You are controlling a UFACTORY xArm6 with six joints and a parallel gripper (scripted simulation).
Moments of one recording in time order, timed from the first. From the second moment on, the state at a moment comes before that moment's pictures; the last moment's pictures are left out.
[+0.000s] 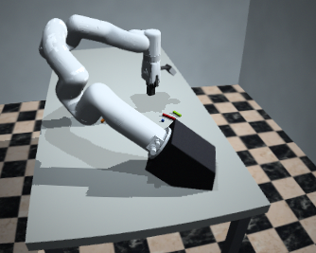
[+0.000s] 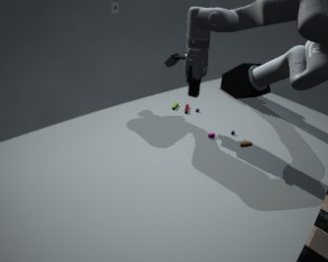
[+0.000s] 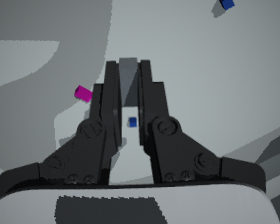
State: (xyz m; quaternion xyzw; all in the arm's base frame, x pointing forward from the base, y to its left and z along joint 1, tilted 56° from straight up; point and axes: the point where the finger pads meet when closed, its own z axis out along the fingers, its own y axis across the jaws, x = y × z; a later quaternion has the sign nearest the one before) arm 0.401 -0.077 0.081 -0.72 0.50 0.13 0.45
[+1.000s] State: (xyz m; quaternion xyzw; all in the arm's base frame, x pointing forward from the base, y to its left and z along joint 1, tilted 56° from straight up) arm 0.416 -0.030 0.046 -0.72 0.51 0.13 0.45
